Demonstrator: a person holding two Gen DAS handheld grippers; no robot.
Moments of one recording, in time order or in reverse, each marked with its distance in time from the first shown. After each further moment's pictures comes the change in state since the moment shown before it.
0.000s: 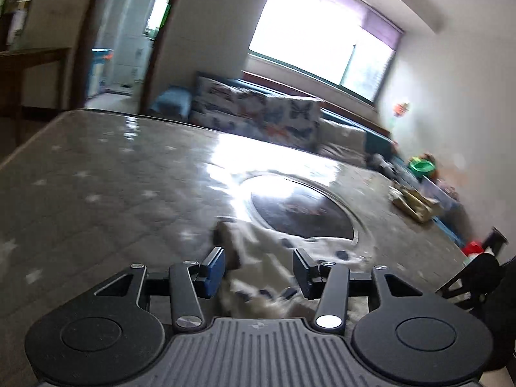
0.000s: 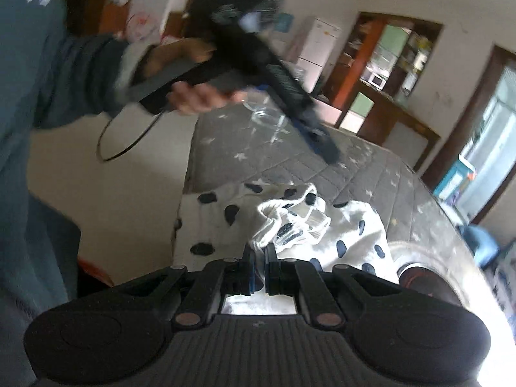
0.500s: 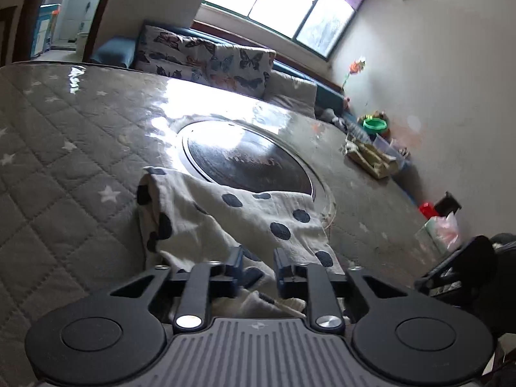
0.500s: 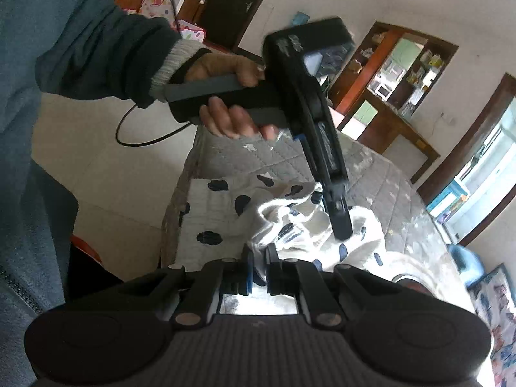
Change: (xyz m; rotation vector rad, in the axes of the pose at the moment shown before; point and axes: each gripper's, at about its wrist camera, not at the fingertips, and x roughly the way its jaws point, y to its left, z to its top) left arm 0.050 0.000 -0.016 -0.015 0.166 -0.201; right arm -0.003 0.029 -0.006 -0.065 0.013 -0.033
